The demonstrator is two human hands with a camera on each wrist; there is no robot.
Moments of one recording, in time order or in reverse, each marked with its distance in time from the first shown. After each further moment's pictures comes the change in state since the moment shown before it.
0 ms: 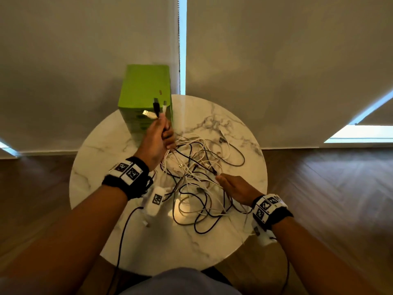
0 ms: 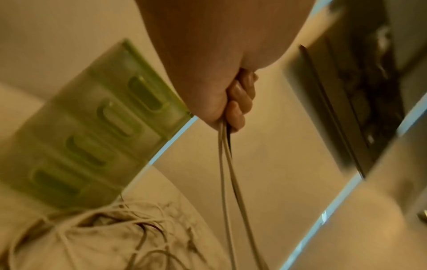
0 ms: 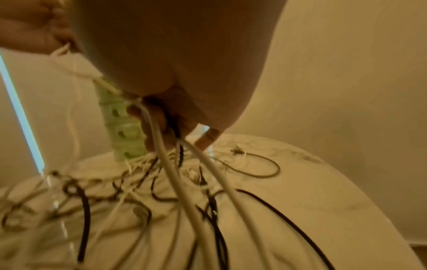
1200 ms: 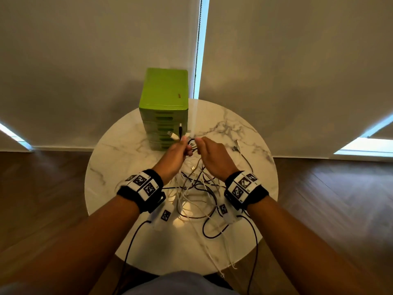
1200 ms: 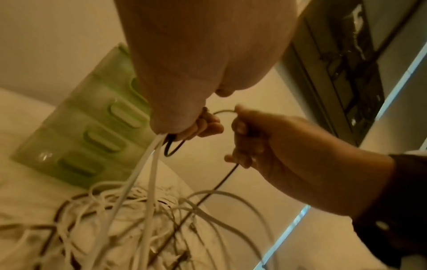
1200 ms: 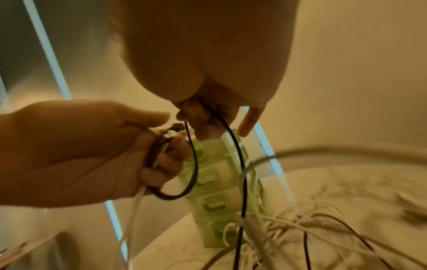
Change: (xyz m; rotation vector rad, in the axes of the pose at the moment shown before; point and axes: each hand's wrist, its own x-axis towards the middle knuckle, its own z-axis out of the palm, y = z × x) left_hand -0.028 -0.017 -0.011 0.469 0.096 -0.114; right_hand 0.071 -0.141 0.001 0.015 0.341 -0.243
